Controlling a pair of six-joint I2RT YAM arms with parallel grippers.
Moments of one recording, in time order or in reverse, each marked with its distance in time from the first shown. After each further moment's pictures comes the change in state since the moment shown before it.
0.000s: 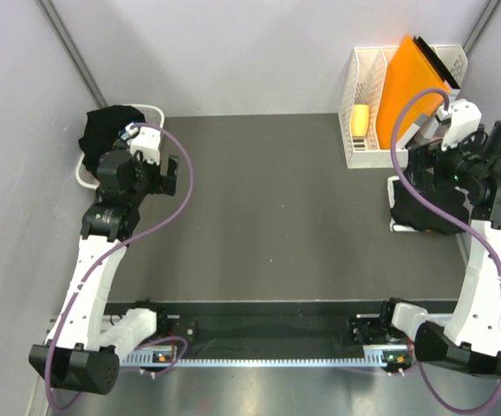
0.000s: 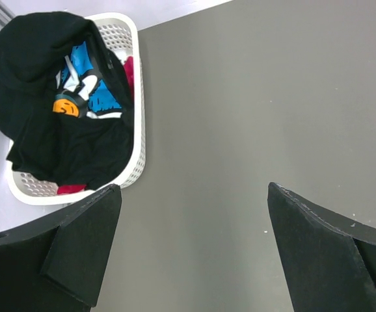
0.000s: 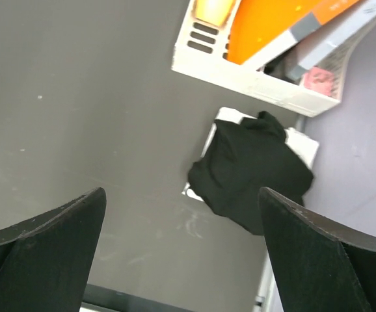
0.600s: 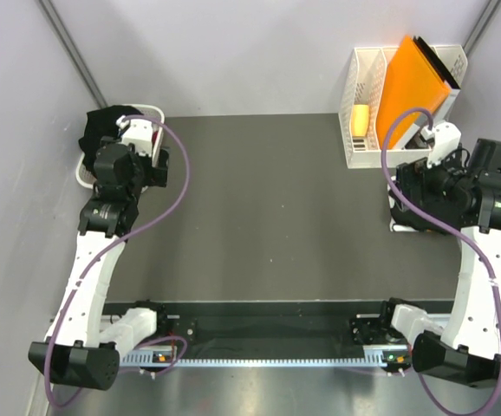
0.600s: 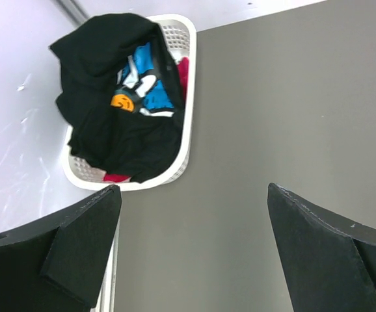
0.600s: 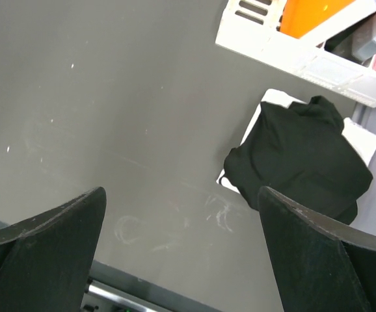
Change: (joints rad) left arm 0.000 0.032 0.063 0.002 -0.174 0.016; right arm 0.000 -0.065 -0.202 0.018 -0.108 -0.015
